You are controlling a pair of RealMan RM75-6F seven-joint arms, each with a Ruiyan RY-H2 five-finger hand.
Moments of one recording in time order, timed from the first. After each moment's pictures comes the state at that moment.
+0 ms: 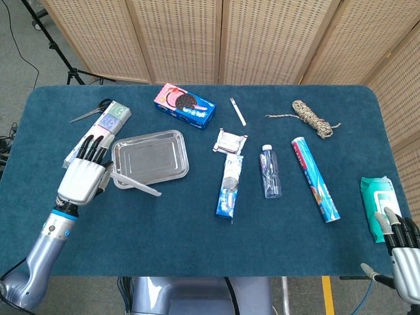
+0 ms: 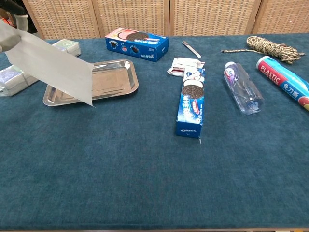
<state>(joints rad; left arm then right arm) -0.50 -1.24 -0.19 -1.75 1.33 1.23 0.57 -0.10 -0.97 -0.03 -1.82 -1.64 1.61 -0.09</state>
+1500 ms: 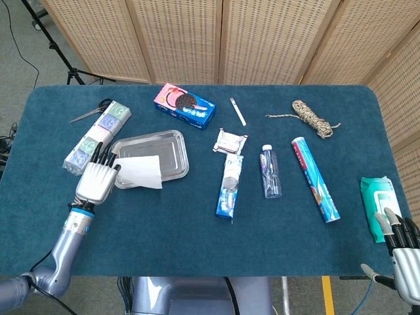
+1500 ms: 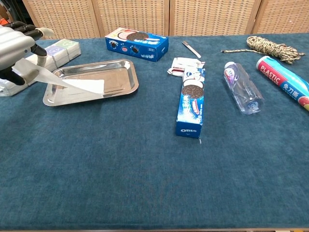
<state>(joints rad) -0.56 -1.47 -0.14 -1.48 1.24 1.20 0.73 -0.10 -0.96 -0.03 -1.82 -1.65 1.62 -0.07</state>
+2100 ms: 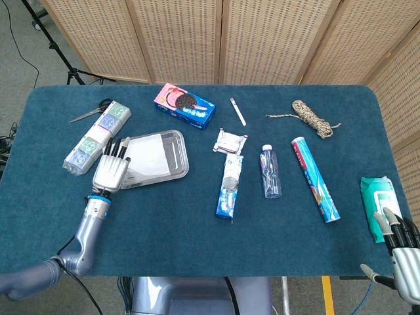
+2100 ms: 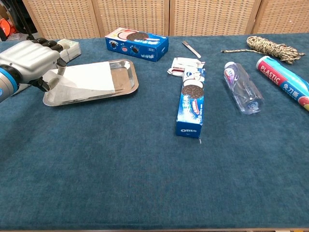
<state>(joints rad) -0.66 -1.68 -0.20 -1.17 1.12 1.10 0.72 -0.09 -0.96 -0.03 -1.81 -1.66 1.61 -0.04</state>
